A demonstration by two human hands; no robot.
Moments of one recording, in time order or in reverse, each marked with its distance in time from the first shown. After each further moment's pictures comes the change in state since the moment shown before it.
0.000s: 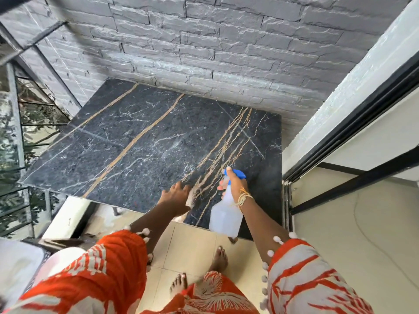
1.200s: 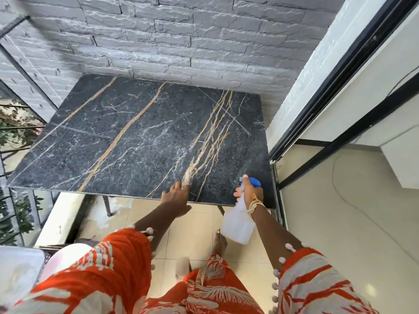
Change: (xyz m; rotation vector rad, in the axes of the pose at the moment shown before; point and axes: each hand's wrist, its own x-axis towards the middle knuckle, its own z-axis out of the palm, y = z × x) left_hand -0.055 0.006 0.038 0.018 -0.004 0.097; right_hand -0.052 0.092 -0.062 0.015 0.326 -0.029
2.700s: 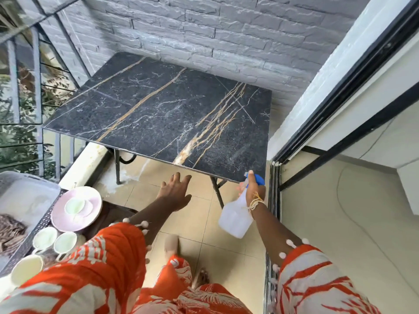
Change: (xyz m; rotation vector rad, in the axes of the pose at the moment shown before) left_hand -0.105 0.060 0.051 -0.103 0.165 -0.110; right_hand -0.035 0.045 -0.071 0.086 -0.006 -0.175
